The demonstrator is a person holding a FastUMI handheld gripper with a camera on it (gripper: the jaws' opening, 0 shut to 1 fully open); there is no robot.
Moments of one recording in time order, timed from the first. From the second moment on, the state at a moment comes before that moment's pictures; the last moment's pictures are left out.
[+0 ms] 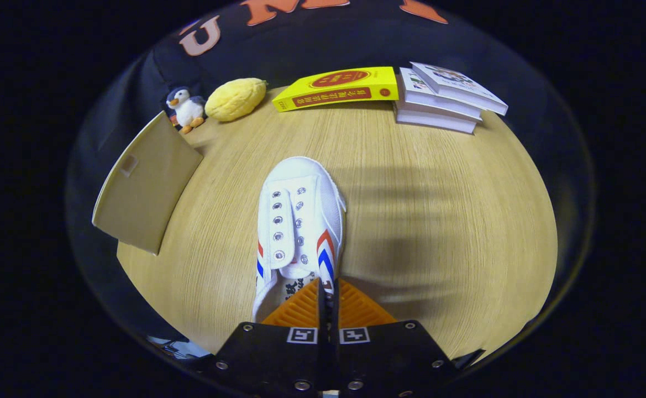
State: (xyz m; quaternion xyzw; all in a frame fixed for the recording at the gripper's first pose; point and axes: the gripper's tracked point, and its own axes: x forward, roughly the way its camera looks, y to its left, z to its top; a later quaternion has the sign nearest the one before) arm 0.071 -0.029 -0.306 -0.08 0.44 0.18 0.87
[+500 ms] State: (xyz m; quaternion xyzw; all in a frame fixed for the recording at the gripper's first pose) arm 0.065 0.043 -0.282 0.00 0.40 0.21 0.89
